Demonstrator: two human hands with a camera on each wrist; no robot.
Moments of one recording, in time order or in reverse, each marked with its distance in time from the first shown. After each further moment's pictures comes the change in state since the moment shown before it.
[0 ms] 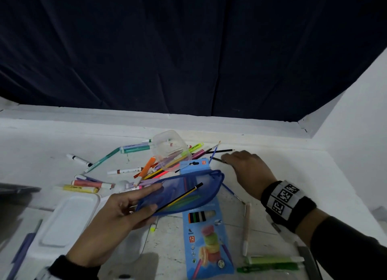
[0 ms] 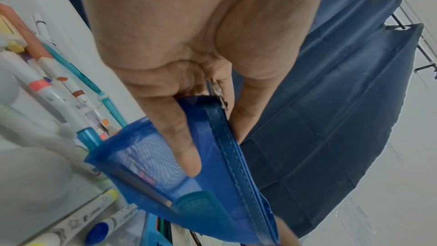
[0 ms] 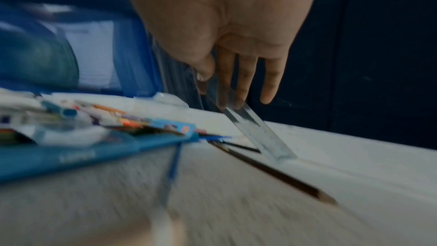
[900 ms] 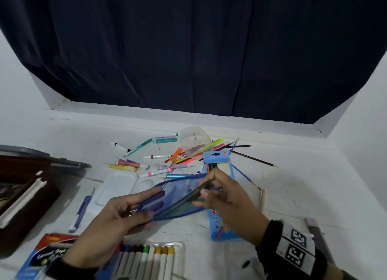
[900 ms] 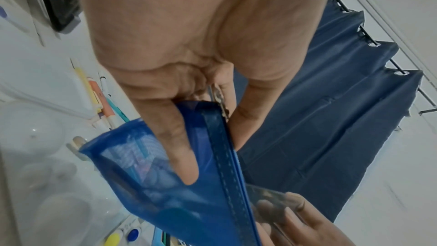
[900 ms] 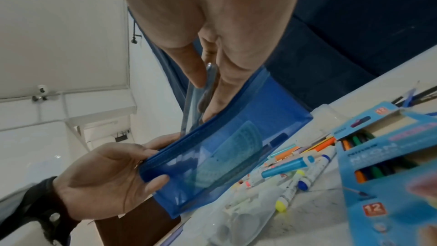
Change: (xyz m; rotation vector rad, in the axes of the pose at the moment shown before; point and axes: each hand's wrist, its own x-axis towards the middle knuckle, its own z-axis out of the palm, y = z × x) left_hand -0.104 -0.007 -0.040 -0.157 -0.007 -0.030; right_hand -0.080 -0.188 -0.054 1.370 -0.134 0.140
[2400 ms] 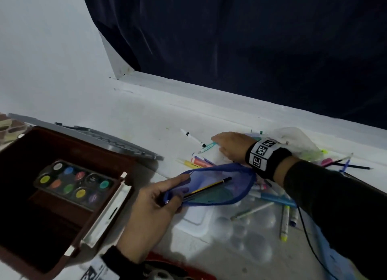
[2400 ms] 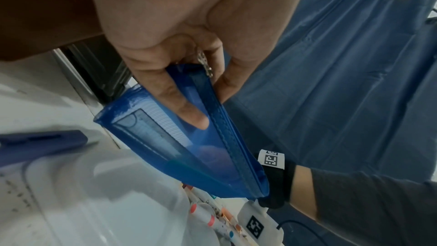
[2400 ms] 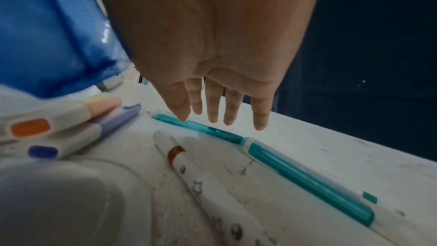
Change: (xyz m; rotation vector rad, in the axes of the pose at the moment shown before) left_hand 0.054 -0.011 -0.162 0.166 0.420 0.198; right_hand 0.336 0.098 0.110 -1.436 -0.566 0.002
